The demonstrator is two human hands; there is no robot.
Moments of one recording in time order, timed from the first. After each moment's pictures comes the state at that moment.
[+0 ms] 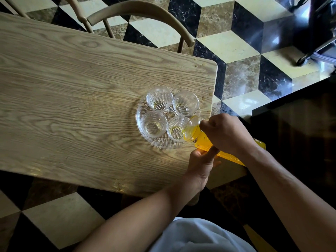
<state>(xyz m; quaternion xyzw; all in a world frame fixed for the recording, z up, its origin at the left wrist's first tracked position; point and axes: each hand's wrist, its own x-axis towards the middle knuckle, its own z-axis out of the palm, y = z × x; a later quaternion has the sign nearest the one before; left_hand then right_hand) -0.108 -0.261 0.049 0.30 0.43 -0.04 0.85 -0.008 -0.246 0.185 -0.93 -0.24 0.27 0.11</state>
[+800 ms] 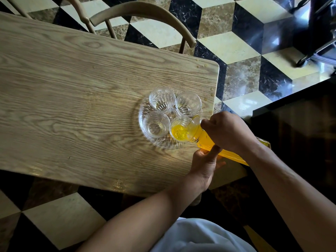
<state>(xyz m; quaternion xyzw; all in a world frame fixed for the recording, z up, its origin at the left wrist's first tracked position) -0.104 -0.262 0.055 0.26 0.42 -0.03 0.87 -0.009 -0.237 0.191 -0.93 -0.25 0.26 0.08</state>
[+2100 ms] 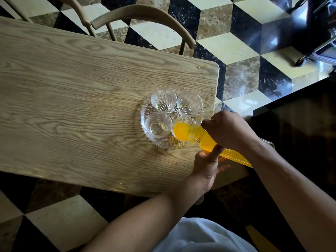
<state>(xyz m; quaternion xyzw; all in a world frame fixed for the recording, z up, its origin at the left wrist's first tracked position) -0.109 -0.257 0.068 0.22 0.42 -0.06 0.88 -0.010 -0.233 0.194 -0.93 -0.25 0.26 0.06</state>
